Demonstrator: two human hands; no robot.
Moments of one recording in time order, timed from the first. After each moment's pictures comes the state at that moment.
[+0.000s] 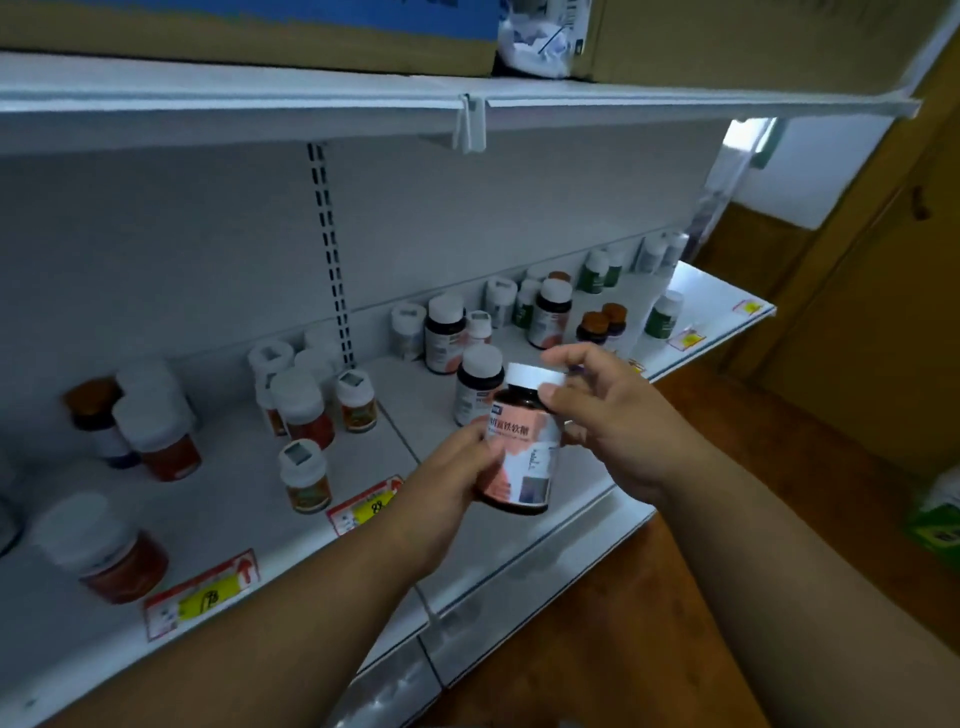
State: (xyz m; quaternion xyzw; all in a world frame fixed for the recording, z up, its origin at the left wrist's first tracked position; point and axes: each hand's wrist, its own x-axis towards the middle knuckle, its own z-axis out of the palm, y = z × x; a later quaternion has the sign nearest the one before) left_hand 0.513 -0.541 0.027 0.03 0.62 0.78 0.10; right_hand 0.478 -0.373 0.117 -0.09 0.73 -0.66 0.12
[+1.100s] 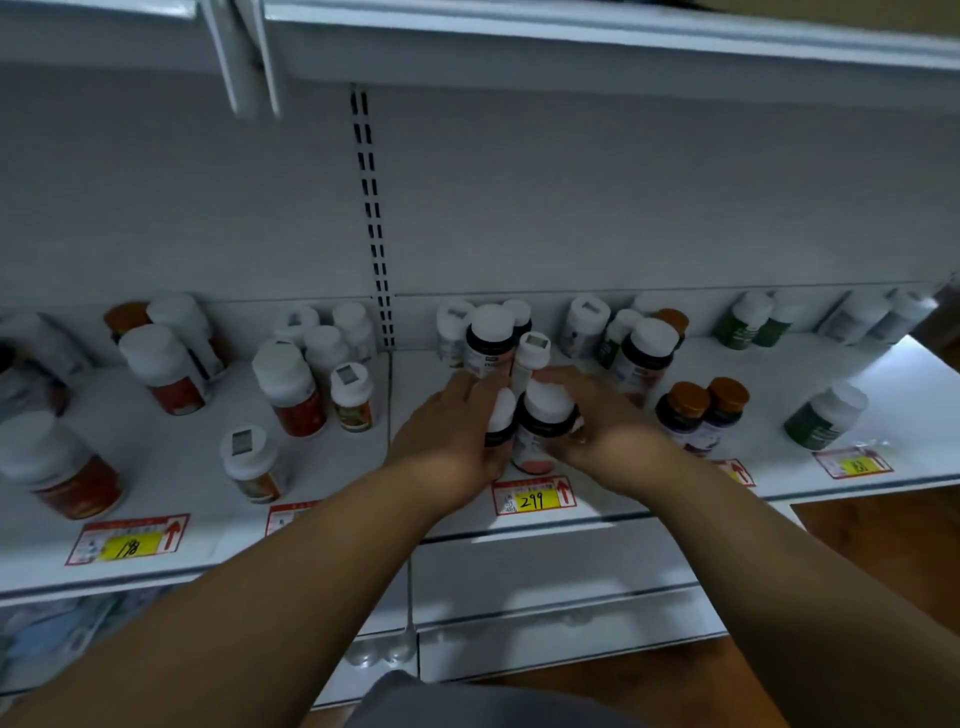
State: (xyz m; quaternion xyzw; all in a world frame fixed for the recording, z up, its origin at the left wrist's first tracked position) left_hand 0.370 -0.519 -0.003 -0.10 0.97 0.21 -0.13; right_hand 0.248 -0.345 0.017 -0.42 0.85 -0.30 0.11
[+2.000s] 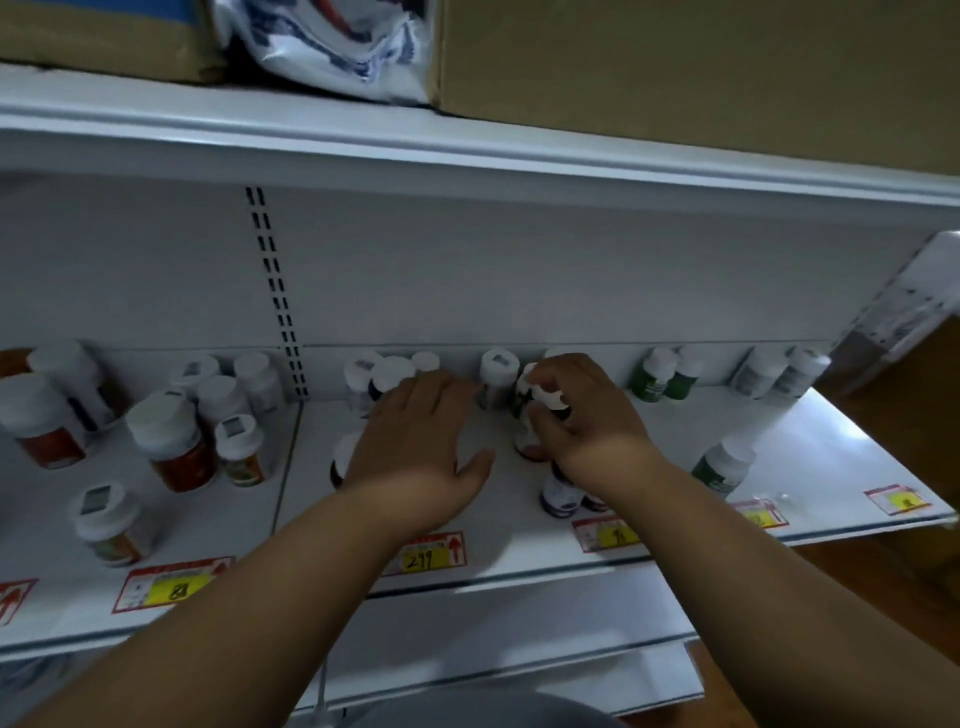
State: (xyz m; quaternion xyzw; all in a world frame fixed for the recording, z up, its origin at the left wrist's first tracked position) left_hand 0.318 -0.449 0.048 -0.11 0.96 0.12 -0.23; right_hand 0.182 -0.289 0.067 -0.47 0.81 -0.35 -0.10
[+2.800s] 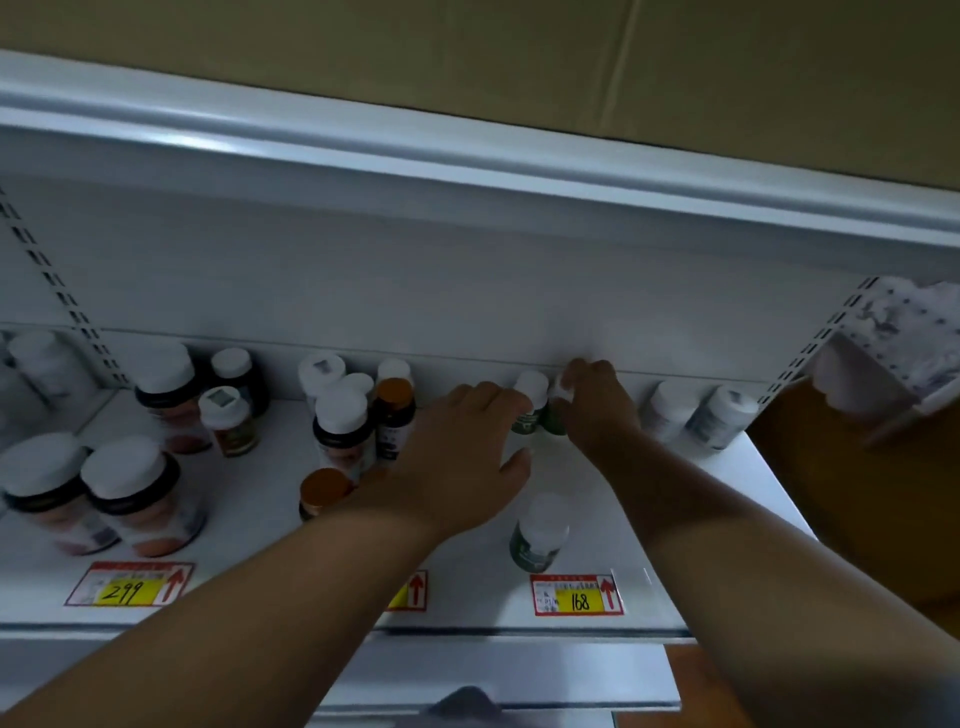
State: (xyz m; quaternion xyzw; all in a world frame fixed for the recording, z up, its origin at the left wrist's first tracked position) left_hand 0.098 -0.251 0.056 -0.11 0.96 0.18 -0.17; right_hand -0.100 -0.162 0.024 -0.32 0.93 -0.17 0.03
